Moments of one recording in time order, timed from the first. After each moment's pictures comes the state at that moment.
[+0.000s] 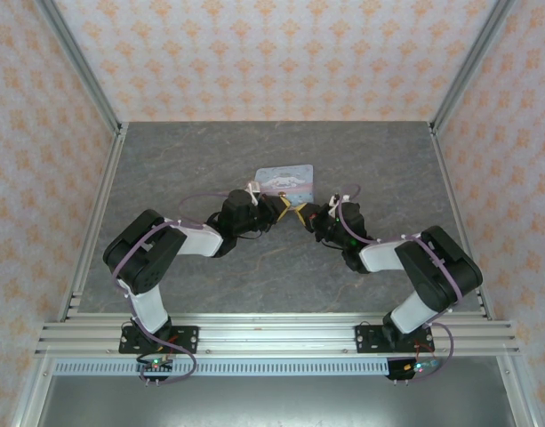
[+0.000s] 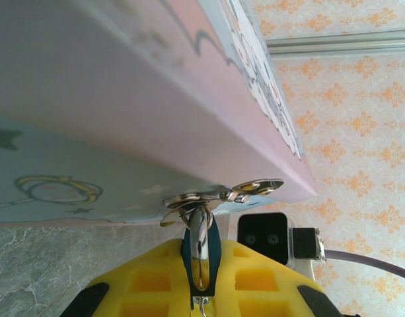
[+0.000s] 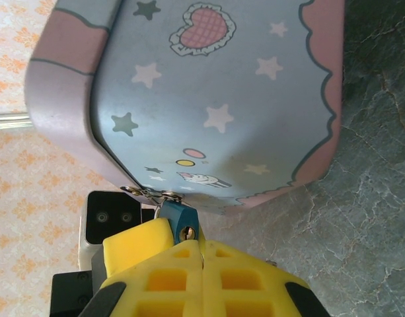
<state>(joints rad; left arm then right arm) -0.58 1.79 0.75 0.72 0.29 -1.40 0.51 1.58 0.45 0.83 -0.28 1.46</state>
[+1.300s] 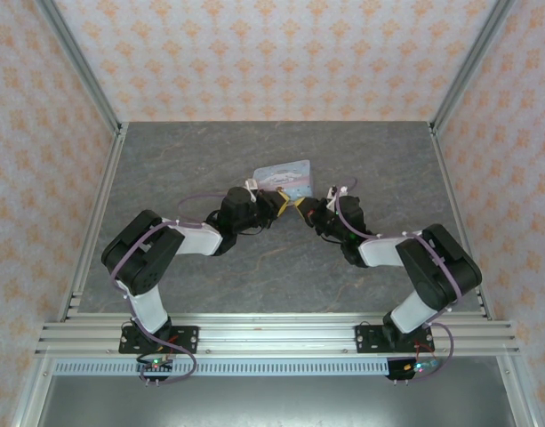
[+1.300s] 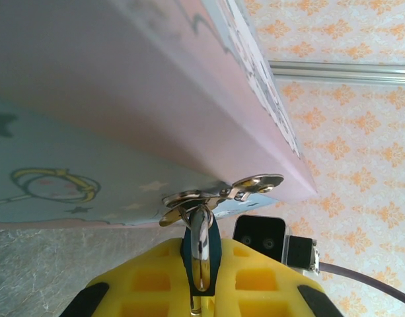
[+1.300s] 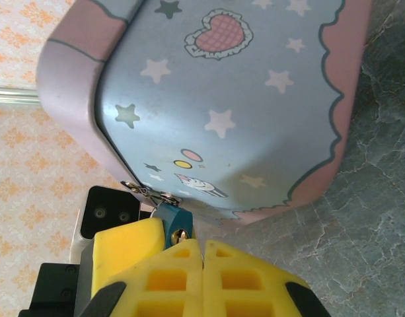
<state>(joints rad) -0.58 1.78 0.76 0.72 0.26 -1.50 0.50 1.58 0.52 0.78 -0.30 1.32</state>
